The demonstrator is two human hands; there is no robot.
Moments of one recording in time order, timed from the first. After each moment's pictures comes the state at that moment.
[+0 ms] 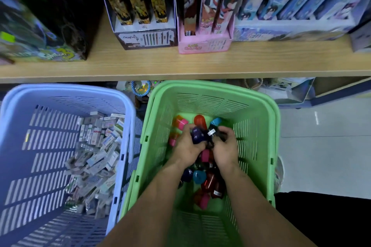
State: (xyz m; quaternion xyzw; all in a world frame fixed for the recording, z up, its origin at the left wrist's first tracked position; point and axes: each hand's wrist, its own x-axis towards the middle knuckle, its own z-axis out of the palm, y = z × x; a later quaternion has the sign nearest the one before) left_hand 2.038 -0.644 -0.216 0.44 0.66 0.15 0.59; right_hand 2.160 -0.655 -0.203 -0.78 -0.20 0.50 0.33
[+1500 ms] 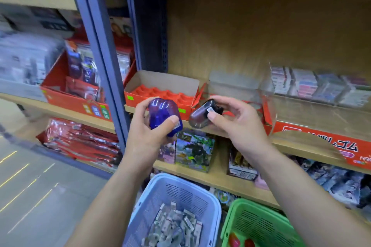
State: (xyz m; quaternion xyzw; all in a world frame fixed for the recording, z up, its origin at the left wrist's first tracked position) left_hand 1.759 -0.663 0.250 0.37 0.49 0.71 0.35; right_hand 1.943 -0.587 0.276 -0.32 -0.66 0.47 0.49
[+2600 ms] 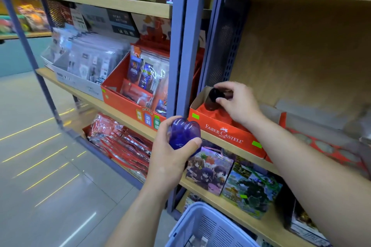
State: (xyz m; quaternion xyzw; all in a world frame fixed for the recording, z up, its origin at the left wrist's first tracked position) left_hand 1.647 -0.664 0.223 0.33 0.55 0.72 0.27; right_hand 1.734 -0.450 0.283 -0.33 -0.86 0.17 0.36
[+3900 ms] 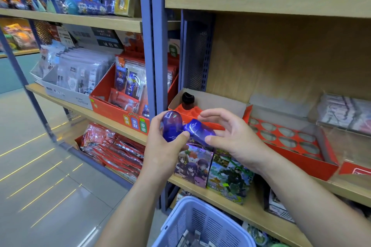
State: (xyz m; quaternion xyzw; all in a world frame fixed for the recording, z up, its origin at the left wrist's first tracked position) left_hand 1.689 -0.664 0.245 0.34 0.53 0.72 0.28; right_hand 1.843 -0.565 0.281 -0.21 -0.74 0.56 0.30
